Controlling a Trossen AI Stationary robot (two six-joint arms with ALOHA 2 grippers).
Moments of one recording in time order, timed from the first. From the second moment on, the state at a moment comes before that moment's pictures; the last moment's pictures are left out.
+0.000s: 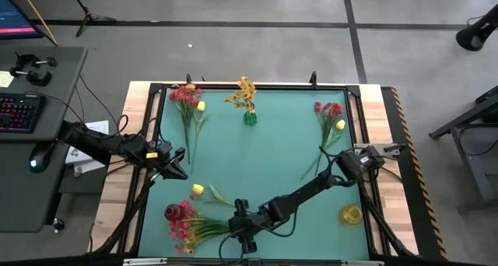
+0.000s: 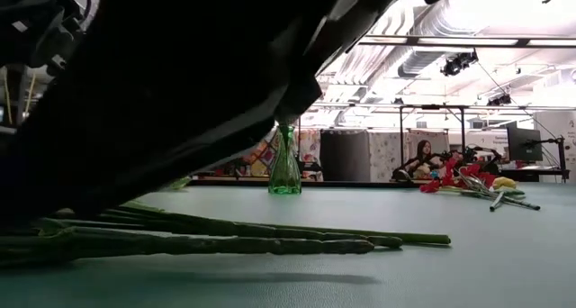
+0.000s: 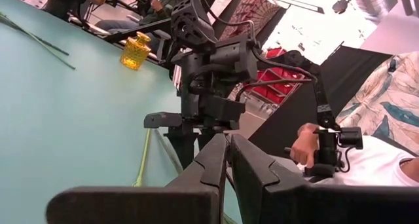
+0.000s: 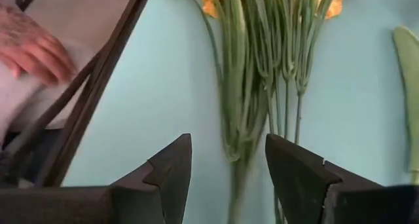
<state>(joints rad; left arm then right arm) -0.28 0.08 0.01 0.07 0.22 -0.57 0.50 2.33 1.67 -0.10 0.13 0.25</state>
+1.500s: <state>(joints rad) -0.28 0.08 0.01 0.07 0.22 -0.56 0.53 2.12 1.70 -0.61 0.17 0.17</state>
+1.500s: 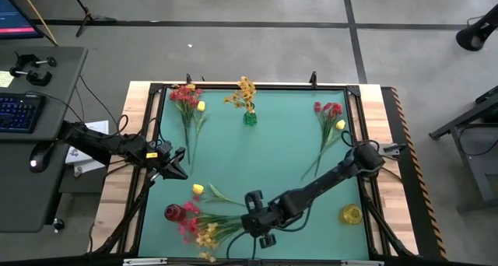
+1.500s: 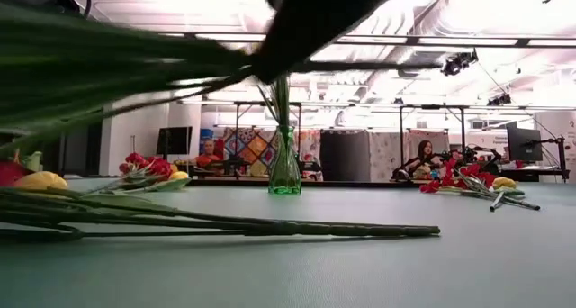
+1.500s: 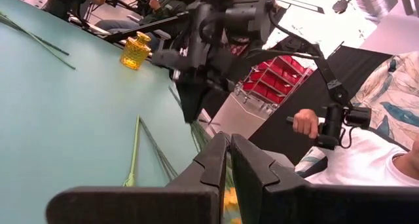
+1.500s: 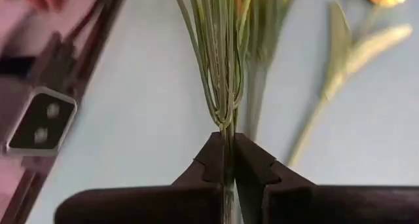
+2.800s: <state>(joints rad) -0.28 0.08 0.01 0.07 0.22 -0.57 0.64 1.81 1.52 -0.94 0.76 0.44</state>
